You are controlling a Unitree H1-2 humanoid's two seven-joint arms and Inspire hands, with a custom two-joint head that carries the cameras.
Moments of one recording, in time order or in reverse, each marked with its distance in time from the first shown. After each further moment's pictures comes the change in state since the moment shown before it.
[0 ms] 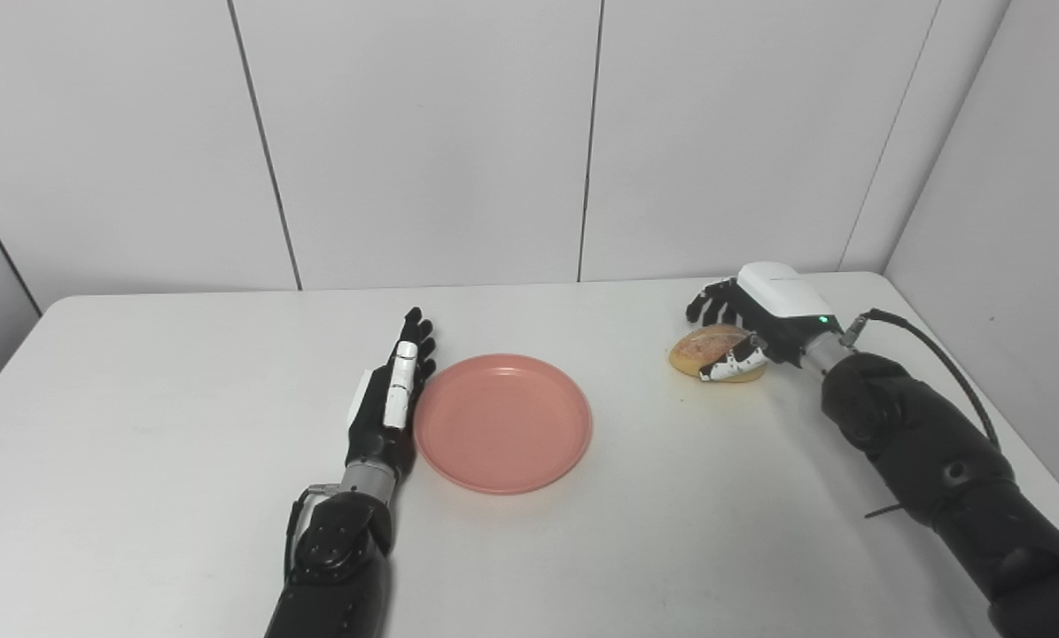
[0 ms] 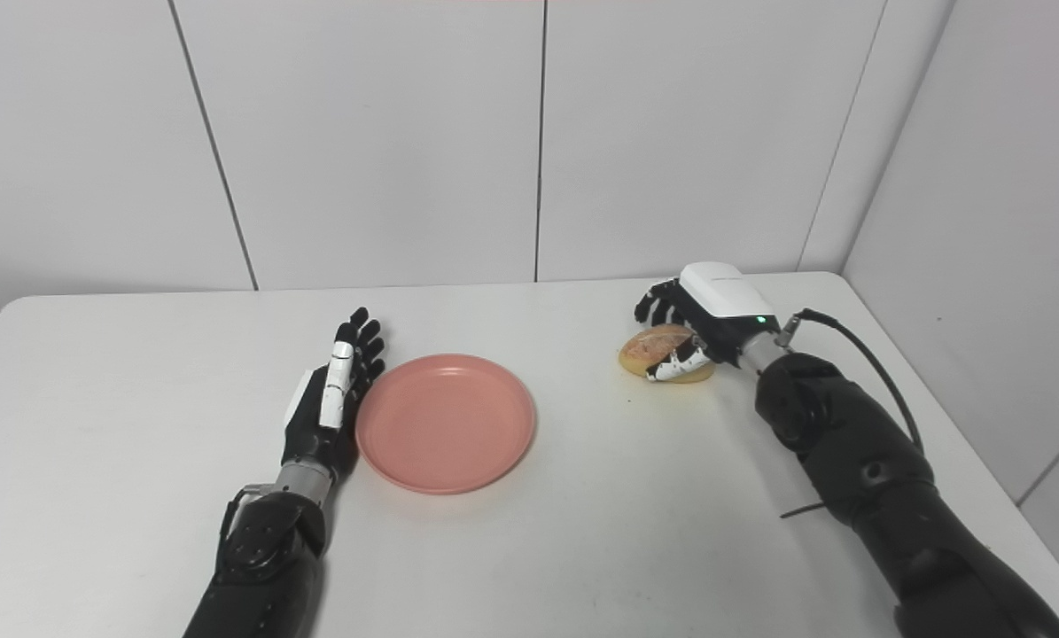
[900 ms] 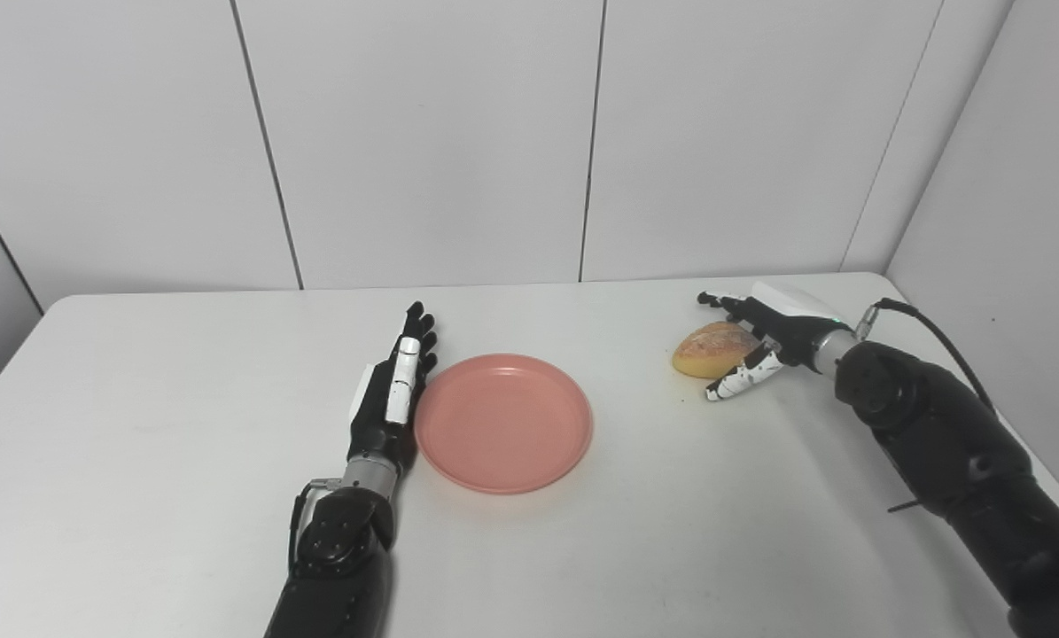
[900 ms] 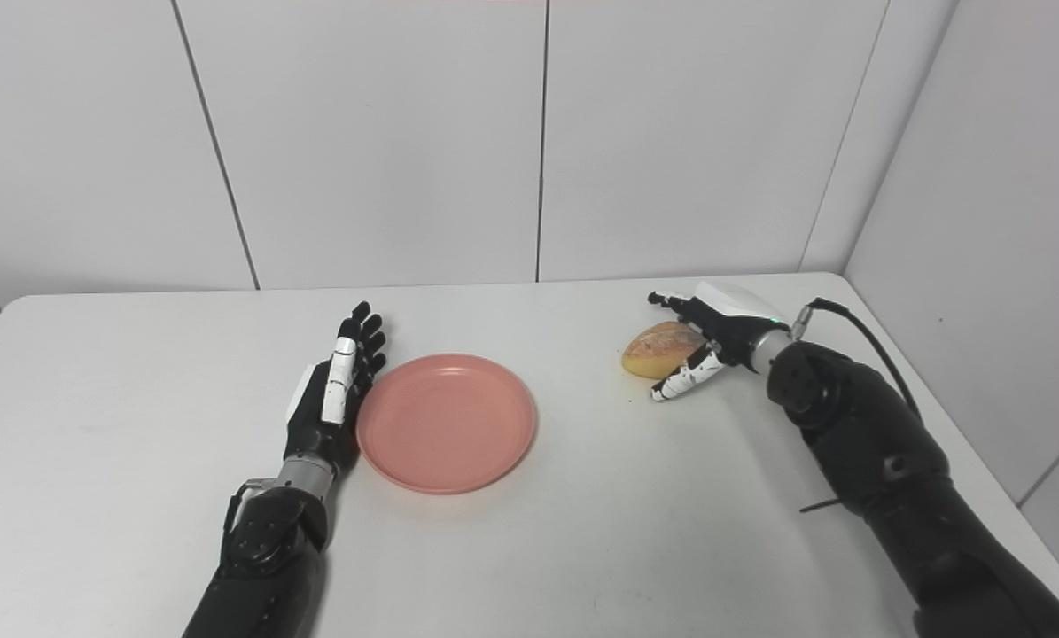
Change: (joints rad) left arm -0.018 0.002 0.006 0.035 -0.003 -0.030 -0.005; right arm 0.004 -0.028 -0.007 -0.124 0.112 0.252 0.393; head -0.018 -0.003
